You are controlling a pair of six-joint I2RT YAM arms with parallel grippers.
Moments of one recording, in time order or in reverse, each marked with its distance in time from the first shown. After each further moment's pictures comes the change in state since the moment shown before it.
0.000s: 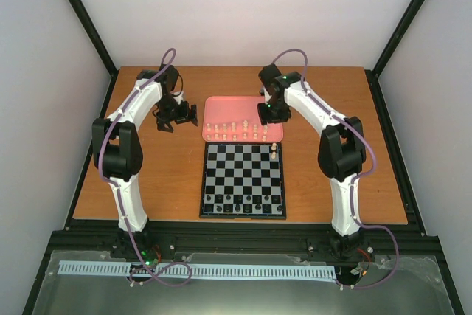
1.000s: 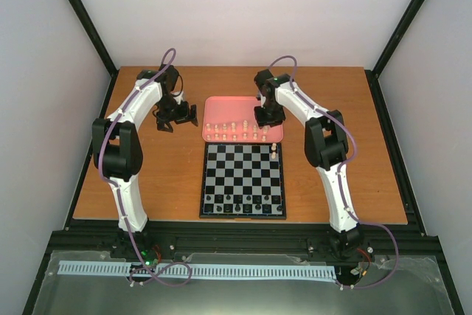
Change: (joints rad) left arm 0.000 0.000 0.000 0.002 -0.006 0.006; right arm -0.020 0.254 0.222 -0.027 -0.012 0.010
